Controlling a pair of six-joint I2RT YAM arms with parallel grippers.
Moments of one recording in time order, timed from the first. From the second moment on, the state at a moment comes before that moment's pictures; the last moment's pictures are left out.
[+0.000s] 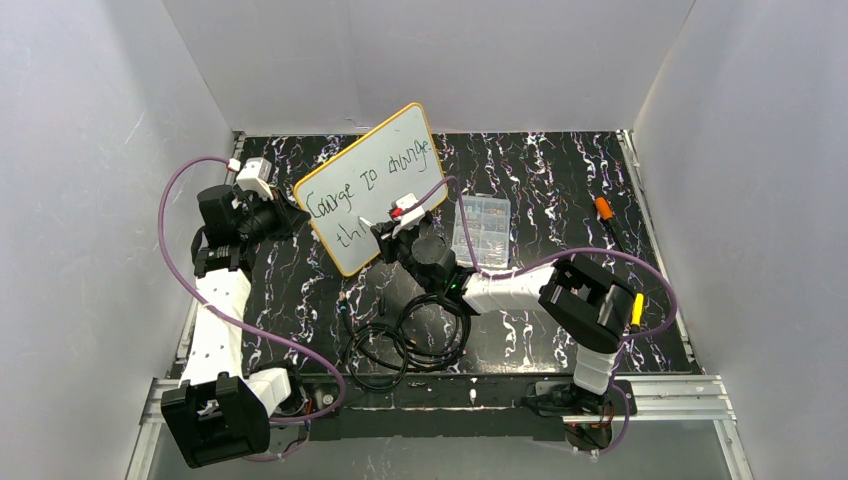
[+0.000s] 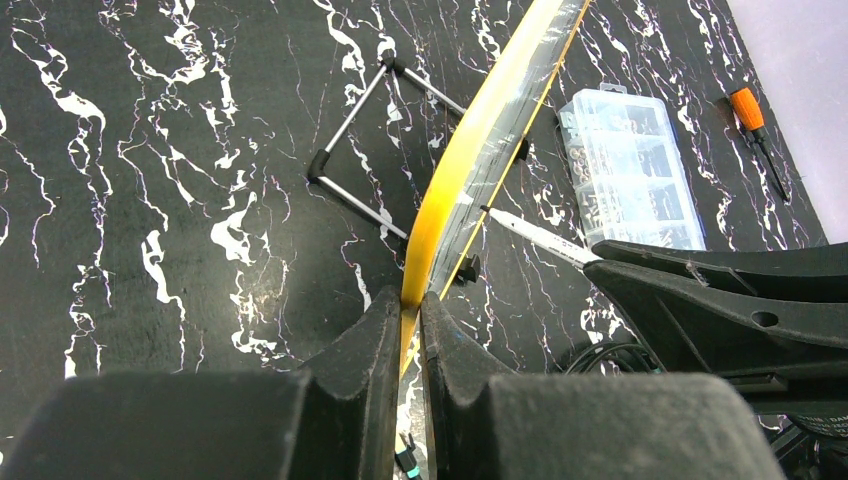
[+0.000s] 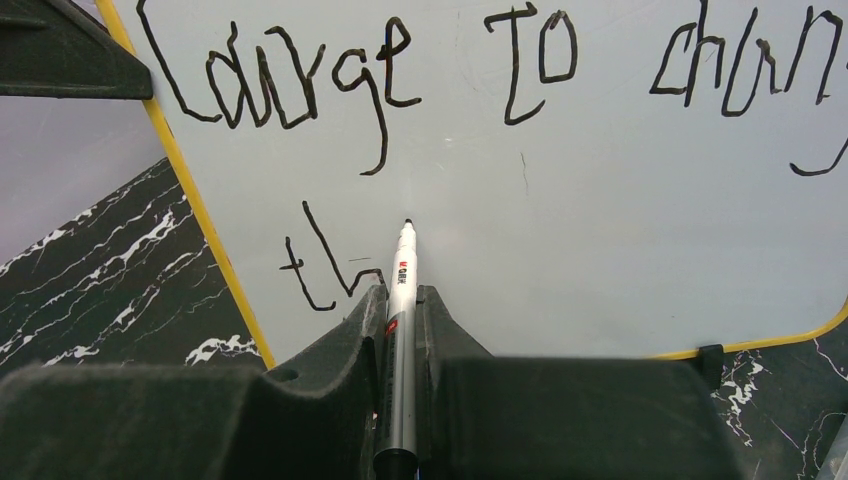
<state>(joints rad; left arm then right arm) 0.20 1.05 0.87 -0.32 0.63 -0.12 1.09 1.81 0.98 0.84 0.39 0.13</state>
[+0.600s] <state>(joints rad) 0.20 1.05 0.87 -0.32 0.64 -0.12 1.09 1.58 0.85 0.80 0.35 0.13</state>
